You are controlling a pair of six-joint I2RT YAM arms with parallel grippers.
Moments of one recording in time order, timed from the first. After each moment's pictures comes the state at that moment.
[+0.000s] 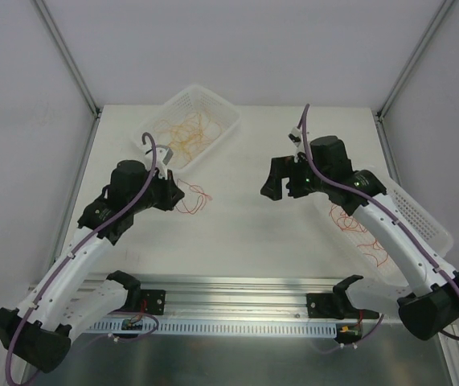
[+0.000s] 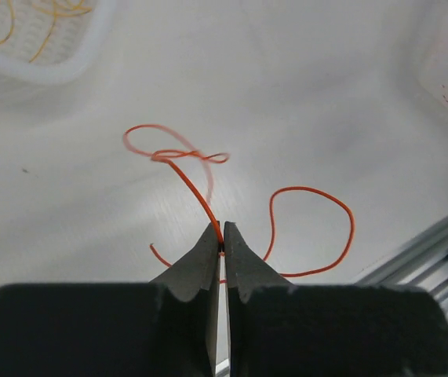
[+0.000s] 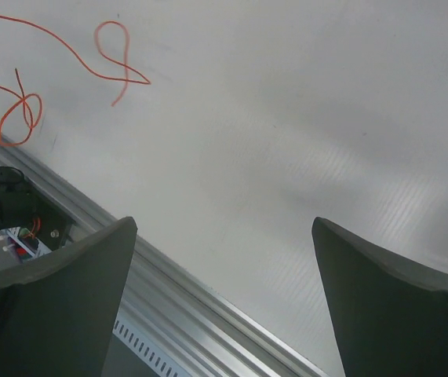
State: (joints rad) left arm -0.38 0.89 0.85 -0.53 0.17 -0.27; right arm 0.52 1.16 1.19 -0.72 -0.23 0.31
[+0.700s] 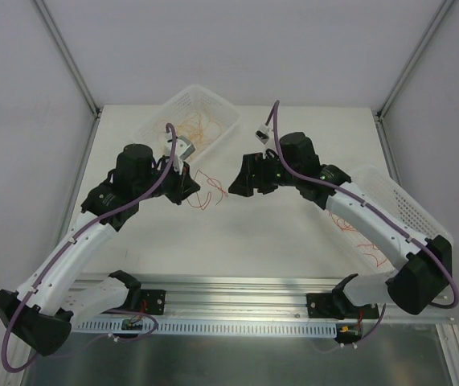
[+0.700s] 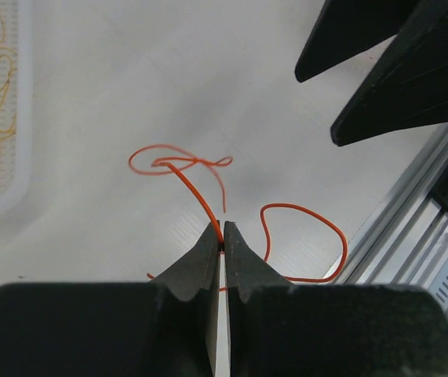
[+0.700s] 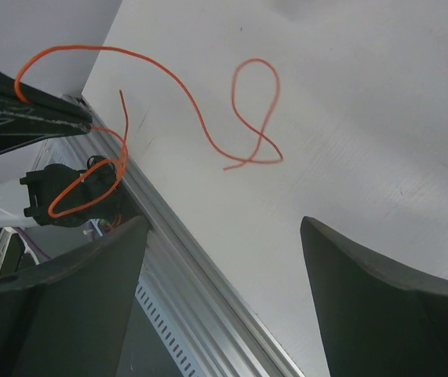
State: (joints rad) left arm -0.49 0.99 1.05 -0.54 0.37 -0.02; right arm 0.66 1.33 1.20 -0.42 -0.41 0.44
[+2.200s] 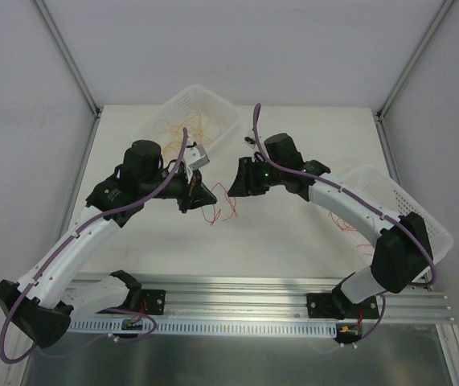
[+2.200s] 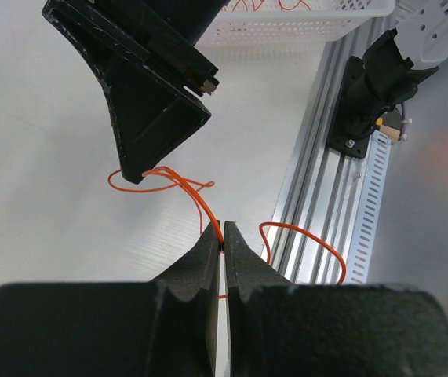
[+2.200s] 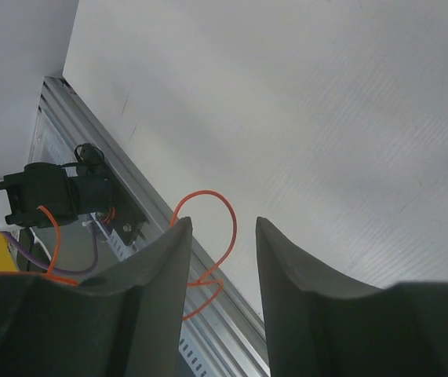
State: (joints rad) left arm -0.55 1.04 1.11 -0.55 0.71 0.07; right arm 0.66 1.51 1.21 -0.39 -0.45 0.47
